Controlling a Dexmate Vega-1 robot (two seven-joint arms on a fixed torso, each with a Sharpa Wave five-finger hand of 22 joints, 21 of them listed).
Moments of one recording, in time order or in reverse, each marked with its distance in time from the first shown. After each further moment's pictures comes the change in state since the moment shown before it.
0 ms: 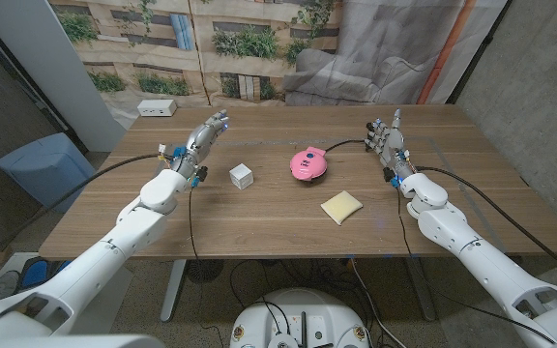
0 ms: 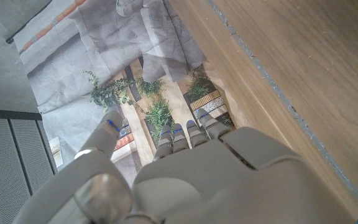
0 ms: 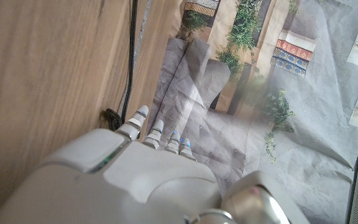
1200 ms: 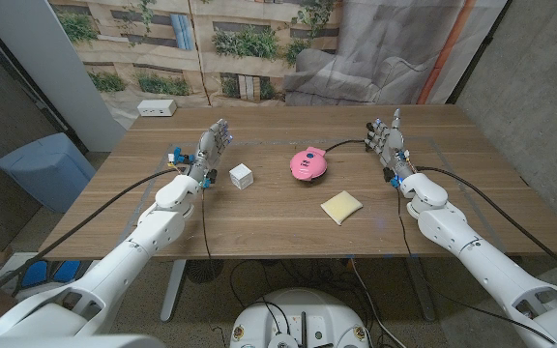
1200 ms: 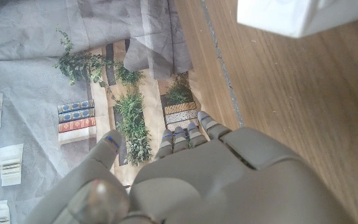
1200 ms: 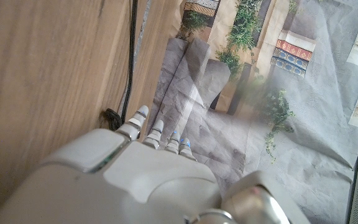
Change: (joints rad) left arm -0.058 -0.143 0.005 0.138 -0.217 0.097 -0.070; left_hand -0.139 -0.022 -0.055 0.221 0.000 -0.065 0.054 -0.022 0.000 -0.047 0.054 0.000 0.000 -0.025 0.032 0.000 0.000 -0.036 0.004 0.027 0.003; right arm 0.000 0.000 0.000 0.000 0.000 0.000 0.000; right_hand 0.000 0.000 0.000 0.000 0.000 0.000 0.000 0.000 0.000 0.000 0.000 0.000 0.000 0.000 0.000 0.000 0.000 0.000 0.000 0.000 0.000
